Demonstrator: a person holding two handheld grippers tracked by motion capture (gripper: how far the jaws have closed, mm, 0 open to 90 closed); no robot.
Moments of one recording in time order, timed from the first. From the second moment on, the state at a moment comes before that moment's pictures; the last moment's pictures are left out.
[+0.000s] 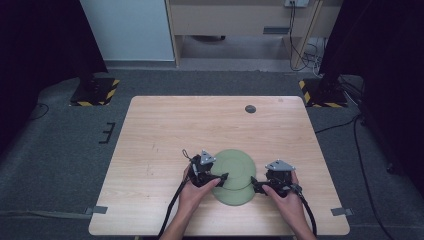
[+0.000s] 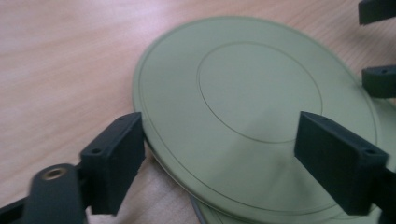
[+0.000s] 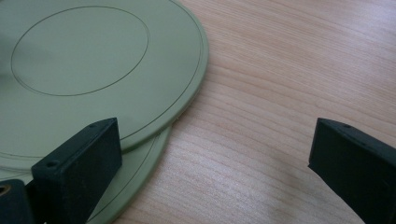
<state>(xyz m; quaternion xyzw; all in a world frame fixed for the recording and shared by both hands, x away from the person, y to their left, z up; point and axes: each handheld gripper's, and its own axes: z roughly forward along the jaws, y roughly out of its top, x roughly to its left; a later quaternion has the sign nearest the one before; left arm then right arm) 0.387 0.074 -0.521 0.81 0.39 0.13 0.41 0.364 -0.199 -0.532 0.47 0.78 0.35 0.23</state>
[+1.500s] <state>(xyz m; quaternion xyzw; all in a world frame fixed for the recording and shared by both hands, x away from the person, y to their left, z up) 0.373 0.076 -0.507 0.76 0.41 0.14 0.48 0.365 -0.200 -0.532 0.47 0.78 0.34 0.23</state>
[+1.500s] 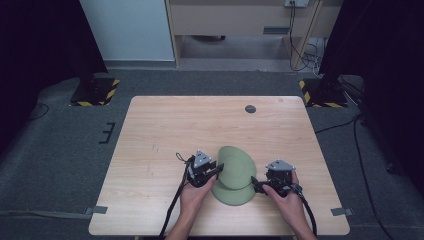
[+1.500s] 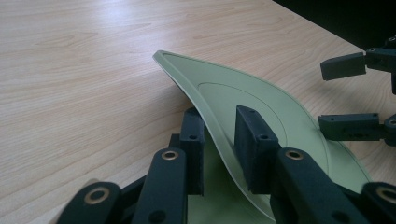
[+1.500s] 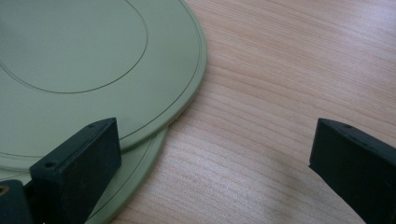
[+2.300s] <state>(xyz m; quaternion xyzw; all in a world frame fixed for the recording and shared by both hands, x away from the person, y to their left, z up) 0.377 0.075 -0.502 0.77 0.41 0.13 0.46 0.376 -0.230 -0.529 0.52 0.75 0.34 0.23</state>
